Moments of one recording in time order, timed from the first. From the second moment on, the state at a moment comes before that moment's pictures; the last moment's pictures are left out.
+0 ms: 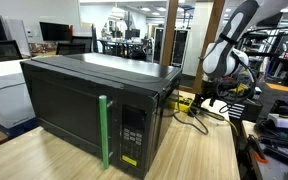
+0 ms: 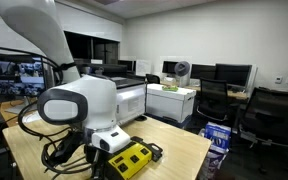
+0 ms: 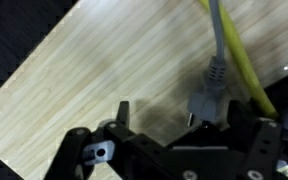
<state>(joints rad) -0.39 0.35 -0.32 -2.53 0.06 2.83 -0.01</state>
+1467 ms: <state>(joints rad) -0.36 0.32 -0.30 -2.53 0.08 2.74 -0.01</state>
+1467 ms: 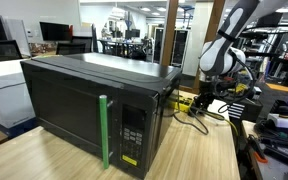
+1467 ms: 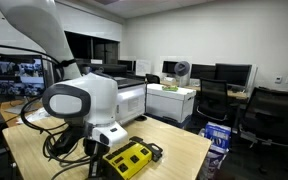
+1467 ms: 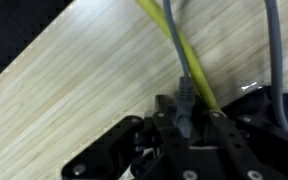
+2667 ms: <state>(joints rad) -0.32 0.16 -0.29 -2.22 -0.17 1.92 -0.31</state>
